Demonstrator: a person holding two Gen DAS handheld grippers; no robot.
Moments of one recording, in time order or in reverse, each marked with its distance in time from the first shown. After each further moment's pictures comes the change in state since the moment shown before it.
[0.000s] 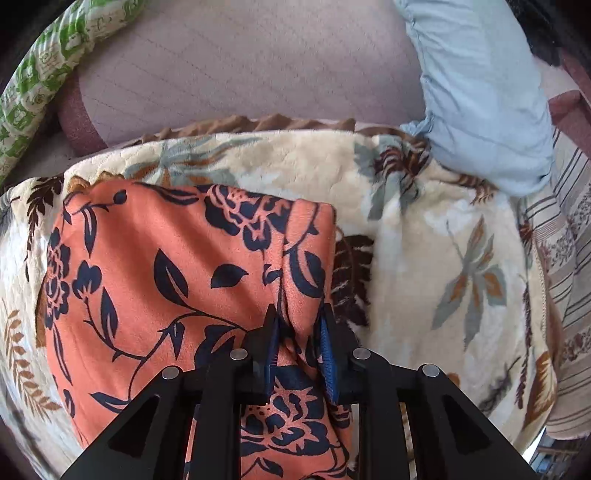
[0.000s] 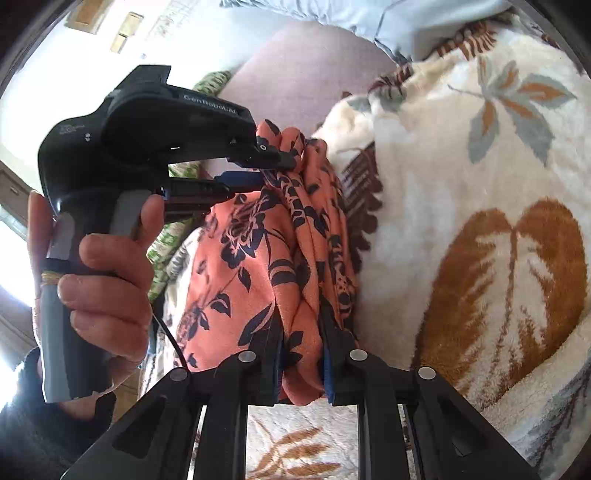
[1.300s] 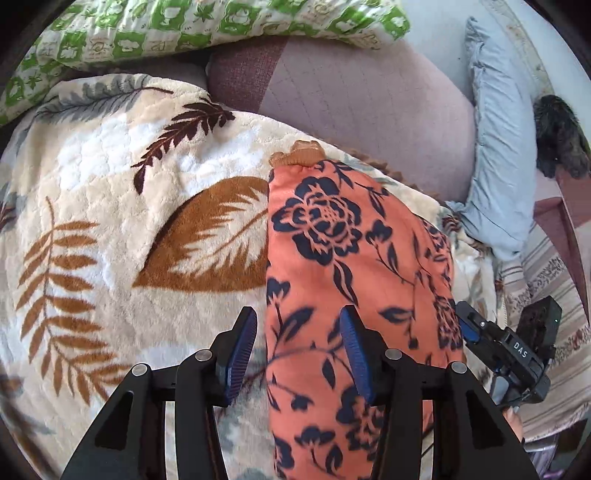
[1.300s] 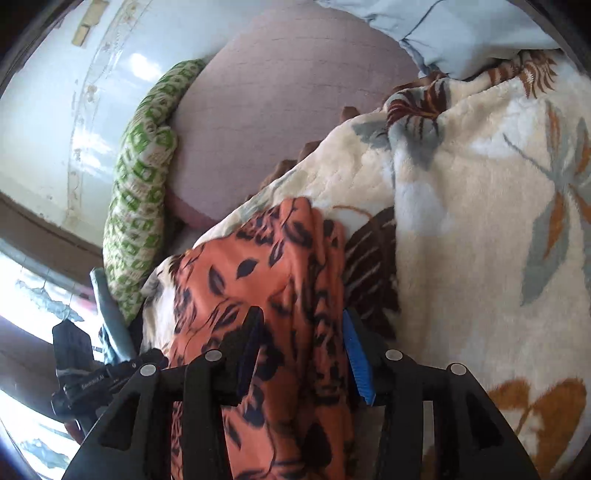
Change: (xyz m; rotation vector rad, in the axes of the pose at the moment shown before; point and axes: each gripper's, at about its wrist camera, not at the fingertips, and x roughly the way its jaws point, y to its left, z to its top) left arm -0.071 0.232 -0.071 -0.236 -0.156 -0.236; right arm 0.031 0.025 0.096 -0.035 0.063 -0.008
